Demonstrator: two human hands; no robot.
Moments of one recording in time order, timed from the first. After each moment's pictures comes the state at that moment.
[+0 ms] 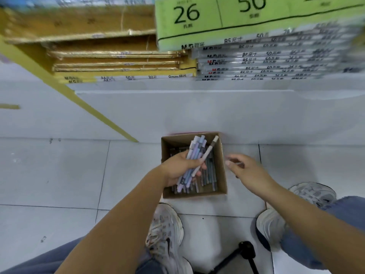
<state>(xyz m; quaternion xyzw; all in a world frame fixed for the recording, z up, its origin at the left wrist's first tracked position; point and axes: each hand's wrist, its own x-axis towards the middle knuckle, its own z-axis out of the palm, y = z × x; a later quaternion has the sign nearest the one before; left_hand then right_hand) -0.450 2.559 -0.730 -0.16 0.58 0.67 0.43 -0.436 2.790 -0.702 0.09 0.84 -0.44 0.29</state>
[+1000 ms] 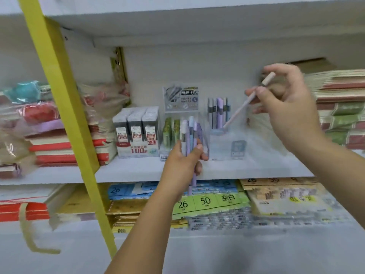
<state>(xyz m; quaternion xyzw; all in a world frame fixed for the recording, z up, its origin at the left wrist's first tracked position) -0.510 2.601 -0.326 0.10 0.68 0.72 -0.09 -0.504 2.802 -0.225 -0.23 0.69 -0.58 -0.37</state>
